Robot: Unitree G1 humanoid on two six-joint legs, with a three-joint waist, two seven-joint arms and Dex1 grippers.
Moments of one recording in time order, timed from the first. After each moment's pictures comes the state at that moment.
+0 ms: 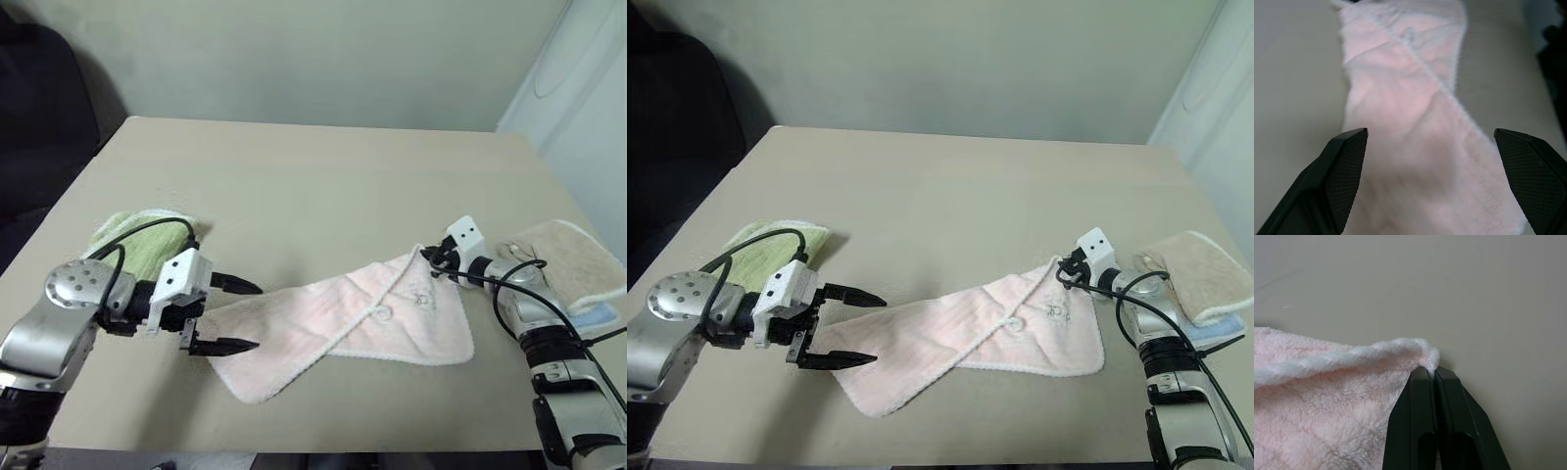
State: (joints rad) left arm -0.20 1.03 0.06 -0.26 -0.52 0.32 -1.45; right arm -0.56 -0.53 0.04 0.48 0.13 0.28 0.71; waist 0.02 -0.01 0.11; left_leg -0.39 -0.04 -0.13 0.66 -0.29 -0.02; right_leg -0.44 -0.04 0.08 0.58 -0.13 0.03
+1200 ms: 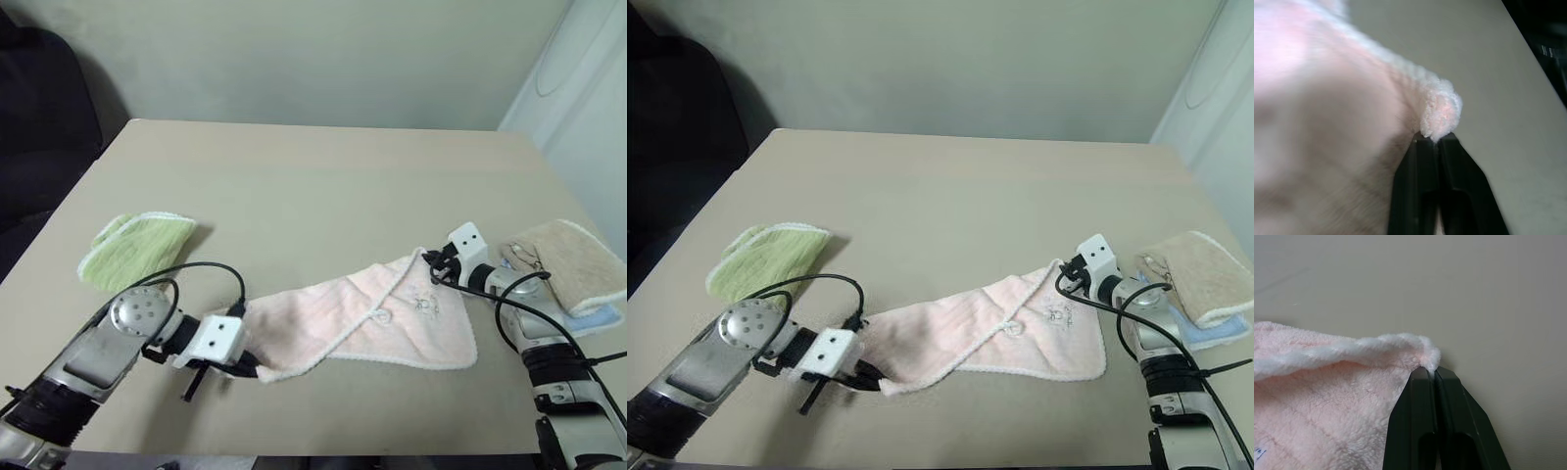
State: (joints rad) left arm -0.21 1.01 -0.21 -0.12 -0.31 0.01 -1.48; right arm -0.44 -0.52 0.01 0.28 0.12 0.34 0.66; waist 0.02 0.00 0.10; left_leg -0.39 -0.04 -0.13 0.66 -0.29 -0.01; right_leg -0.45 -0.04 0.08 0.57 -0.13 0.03
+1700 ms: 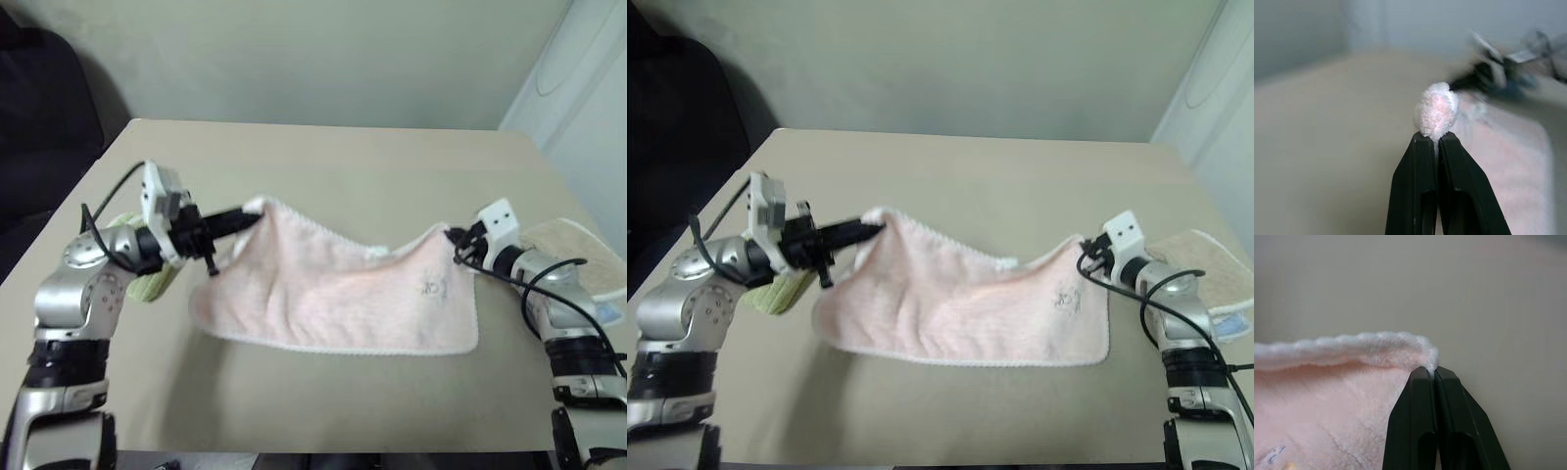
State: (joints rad) left arm -0.56 0.72 0.19 0.09 -0.67 0.42 -1.02; right arm -0.53 -0.61 -0.10 0.24 0.17 0.33 0.66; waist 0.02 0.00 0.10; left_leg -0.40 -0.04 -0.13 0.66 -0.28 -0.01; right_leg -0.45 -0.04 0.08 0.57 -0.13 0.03
